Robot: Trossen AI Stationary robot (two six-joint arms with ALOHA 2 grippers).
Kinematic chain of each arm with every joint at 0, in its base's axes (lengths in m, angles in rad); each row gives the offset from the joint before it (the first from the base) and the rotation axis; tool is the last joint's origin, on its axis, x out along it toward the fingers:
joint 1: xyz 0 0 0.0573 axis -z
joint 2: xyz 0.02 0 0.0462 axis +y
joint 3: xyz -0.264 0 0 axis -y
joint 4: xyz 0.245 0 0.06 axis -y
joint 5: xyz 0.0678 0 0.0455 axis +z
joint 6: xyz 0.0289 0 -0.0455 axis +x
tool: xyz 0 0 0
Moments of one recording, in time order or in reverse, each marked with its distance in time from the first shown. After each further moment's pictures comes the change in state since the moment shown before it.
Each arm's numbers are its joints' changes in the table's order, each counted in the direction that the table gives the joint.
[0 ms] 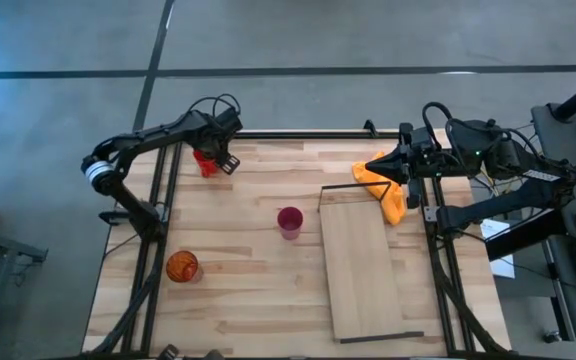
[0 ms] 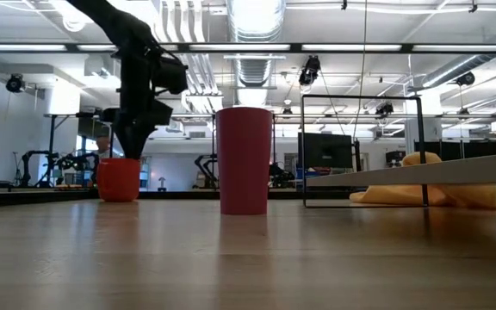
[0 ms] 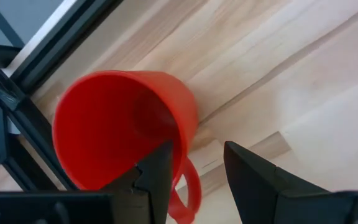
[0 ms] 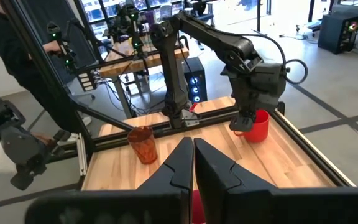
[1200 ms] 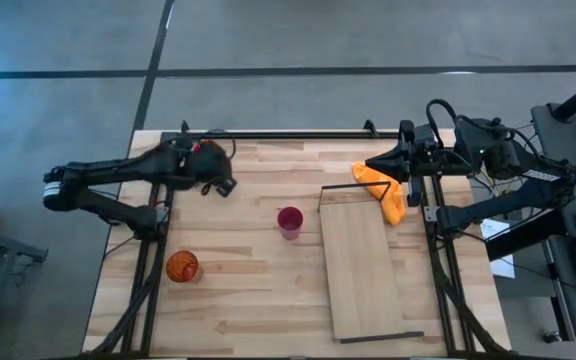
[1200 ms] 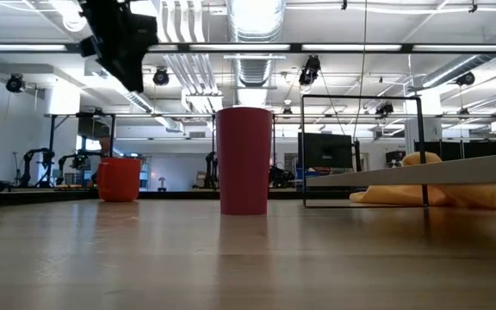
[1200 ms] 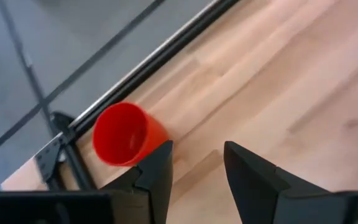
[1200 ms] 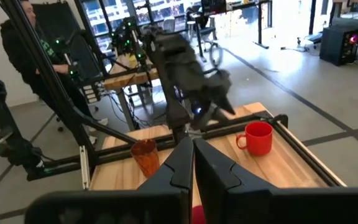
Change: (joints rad) left arm 0.530 -0.380 -0.027 -0.080 0.385 -0.368; right arm 0.000 0.000 0.000 0.053 0.003 0.001
